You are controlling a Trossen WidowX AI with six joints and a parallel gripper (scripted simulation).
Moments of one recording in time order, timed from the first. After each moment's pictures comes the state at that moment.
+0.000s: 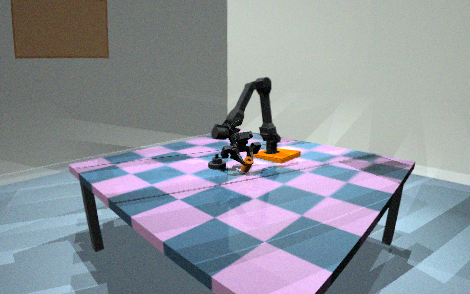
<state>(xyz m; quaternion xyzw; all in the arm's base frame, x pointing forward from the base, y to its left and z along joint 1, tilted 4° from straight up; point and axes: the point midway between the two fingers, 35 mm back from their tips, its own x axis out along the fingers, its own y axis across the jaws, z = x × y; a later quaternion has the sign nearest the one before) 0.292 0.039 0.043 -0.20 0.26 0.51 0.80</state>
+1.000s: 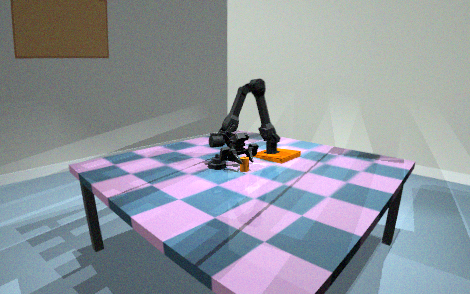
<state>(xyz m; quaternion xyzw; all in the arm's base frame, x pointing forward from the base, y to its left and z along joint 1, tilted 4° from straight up) 0.285 0.026 0.040 -0.14 0.17 0.53 0.82</state>
